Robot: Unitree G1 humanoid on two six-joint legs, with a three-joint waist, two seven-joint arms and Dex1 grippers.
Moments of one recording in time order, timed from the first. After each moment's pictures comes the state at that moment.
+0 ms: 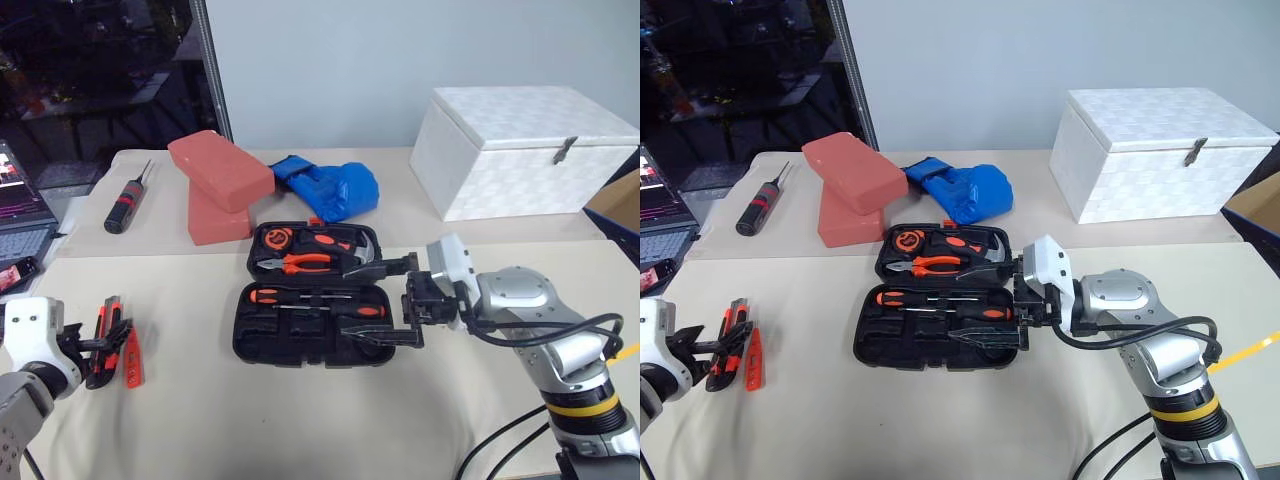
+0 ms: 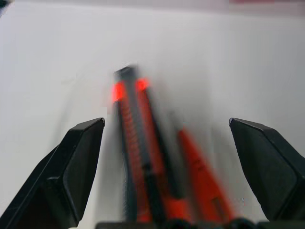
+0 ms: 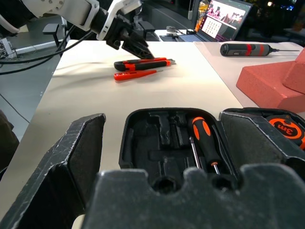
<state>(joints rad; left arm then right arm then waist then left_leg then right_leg) 0.24 0.57 0.74 -0.61 -0.75 1.03 -0.31 -0.41 -0.66 0.09 -0.42 0.57 0.45 1.11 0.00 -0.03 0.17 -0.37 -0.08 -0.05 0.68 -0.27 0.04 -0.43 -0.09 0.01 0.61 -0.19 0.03</state>
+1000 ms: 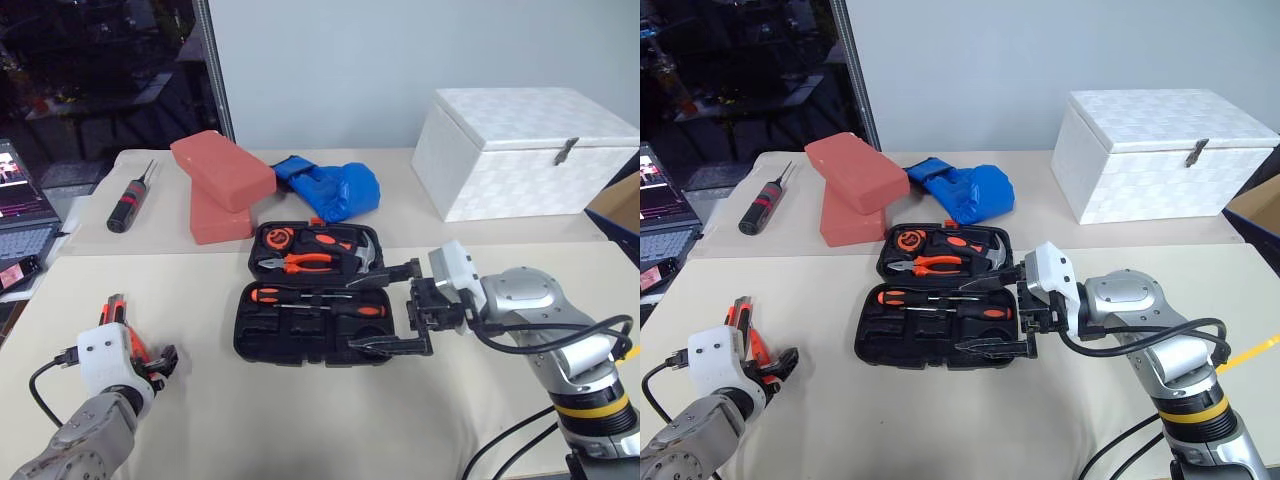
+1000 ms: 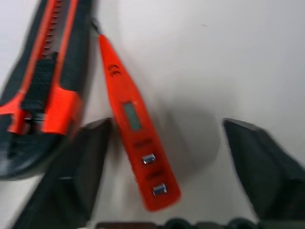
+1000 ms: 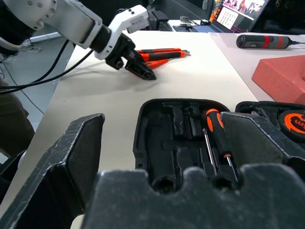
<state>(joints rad) 0.18 0.24 0.58 -0.79 -0.60 1.24 0.17 -0.41 -0.70 0.09 -0.43 0.57 0.45 1.18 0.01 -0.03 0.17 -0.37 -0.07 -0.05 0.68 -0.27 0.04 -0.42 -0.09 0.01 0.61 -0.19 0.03</state>
